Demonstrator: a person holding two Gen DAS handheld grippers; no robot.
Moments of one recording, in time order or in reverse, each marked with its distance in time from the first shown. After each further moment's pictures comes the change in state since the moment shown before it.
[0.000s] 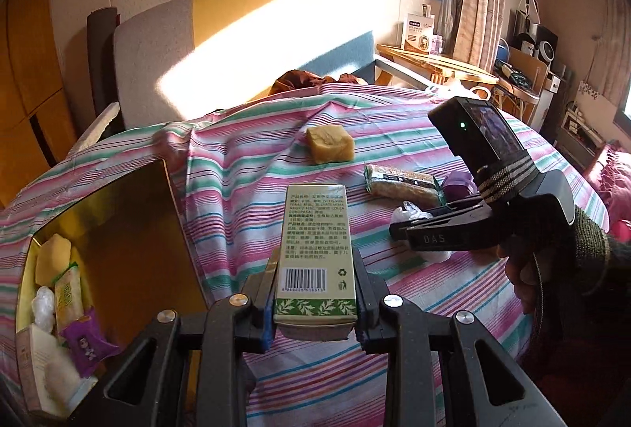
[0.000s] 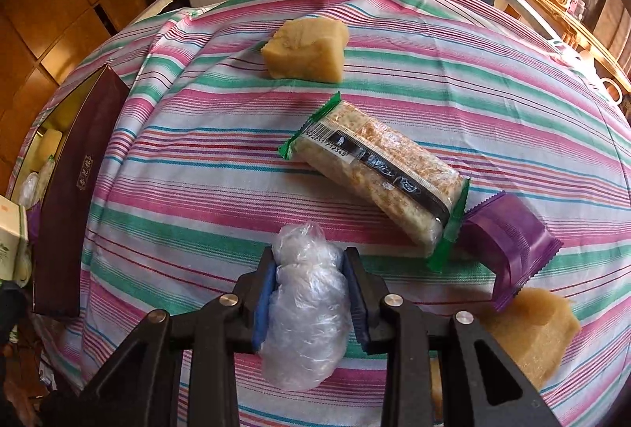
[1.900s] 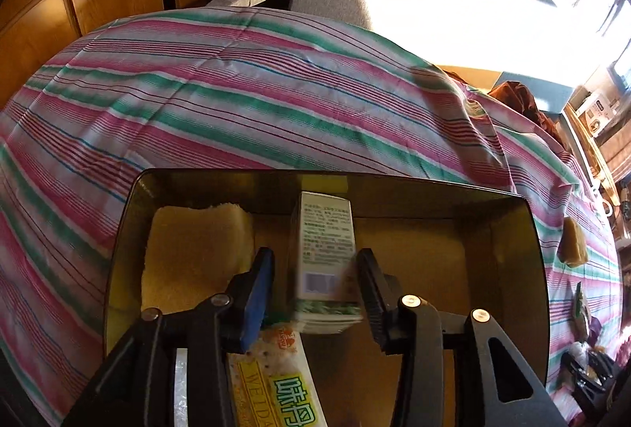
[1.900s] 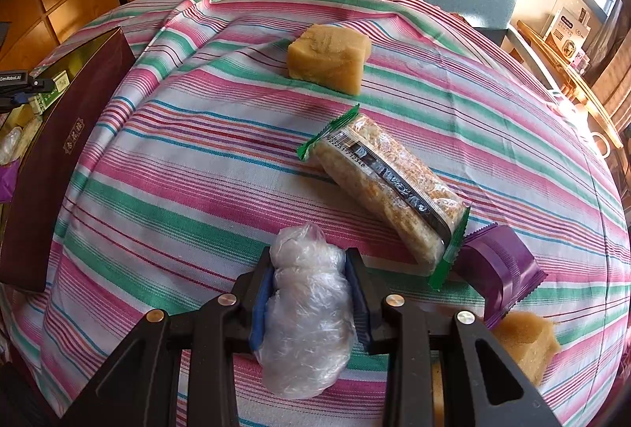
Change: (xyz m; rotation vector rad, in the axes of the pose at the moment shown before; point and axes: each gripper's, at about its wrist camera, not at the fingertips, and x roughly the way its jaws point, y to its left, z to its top) left arm 0.095 0.310 0.005 -0.549 0.286 0.221; right arm 0.005 0.021 -0.007 -0.147 -0.039 -0.115
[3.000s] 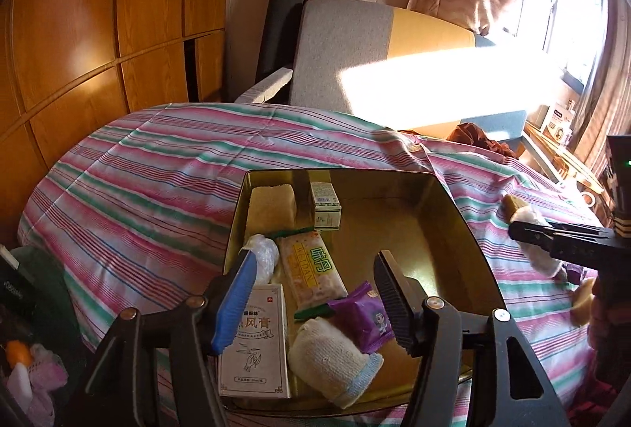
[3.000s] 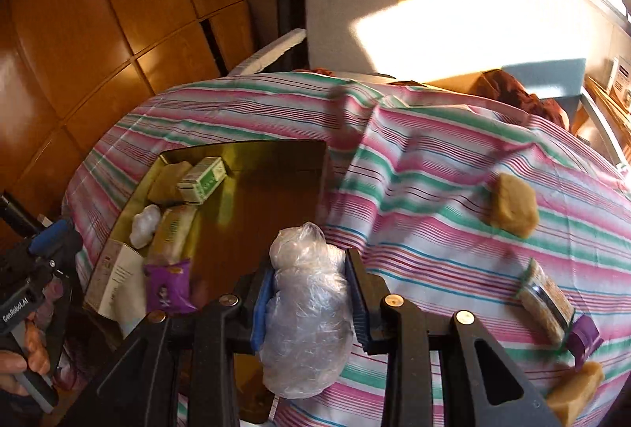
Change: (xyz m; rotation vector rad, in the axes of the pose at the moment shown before) left arm -0.172 0.020 -0.132 0.091 -0.363 0.010; right arm -0.084 0.171 0.087 -0.061 -0.193 0.291
